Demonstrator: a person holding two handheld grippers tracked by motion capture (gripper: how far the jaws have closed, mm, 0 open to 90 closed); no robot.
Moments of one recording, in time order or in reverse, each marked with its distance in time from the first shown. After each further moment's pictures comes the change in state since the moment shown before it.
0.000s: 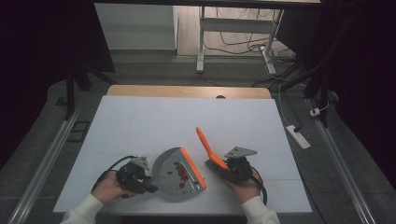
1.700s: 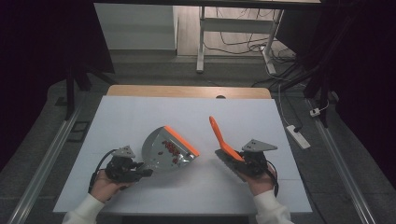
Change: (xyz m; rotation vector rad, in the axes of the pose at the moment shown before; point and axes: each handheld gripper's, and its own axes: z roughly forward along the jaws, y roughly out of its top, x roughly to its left) left arm 0.010 -0.017 -0.027 -0.293 0.145 -0.201; right arm -0.040 0.005 -0.030 -0.130 -0.011 -0.004
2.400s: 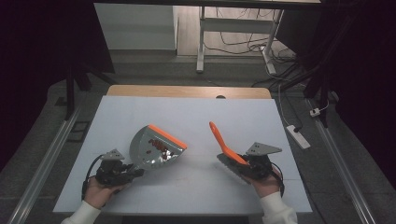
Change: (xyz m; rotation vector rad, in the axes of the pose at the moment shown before) left arm 0.001 -0.023 -0.015 -0.059 0.106 -0.131; right arm -0.006 -0.009 -0.011 0.001 0.081 -0.057
